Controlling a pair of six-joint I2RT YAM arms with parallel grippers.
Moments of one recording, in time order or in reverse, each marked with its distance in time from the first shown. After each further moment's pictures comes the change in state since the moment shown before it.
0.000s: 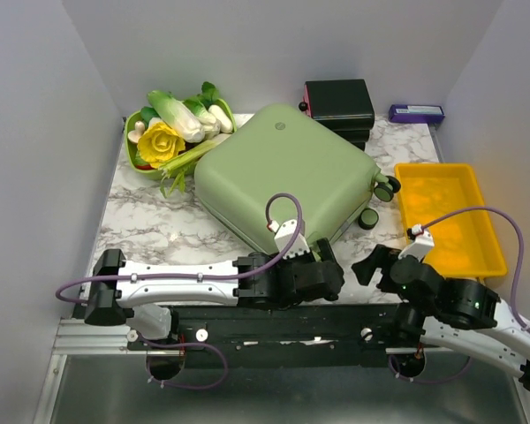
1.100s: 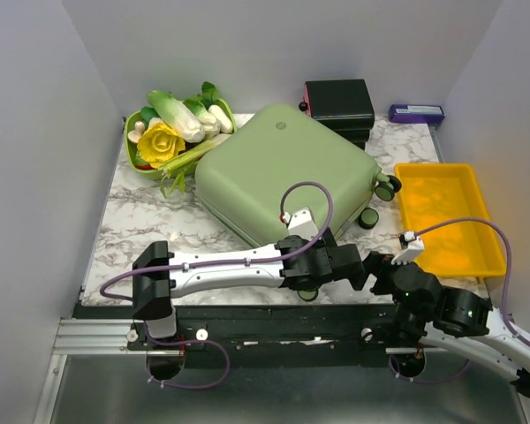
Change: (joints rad) left arm 0.114 0.285 0.232 -0.236 -0.023 -0.133; right arm 0.000 -0.158 -0.137 0.169 -0.029 -0.114
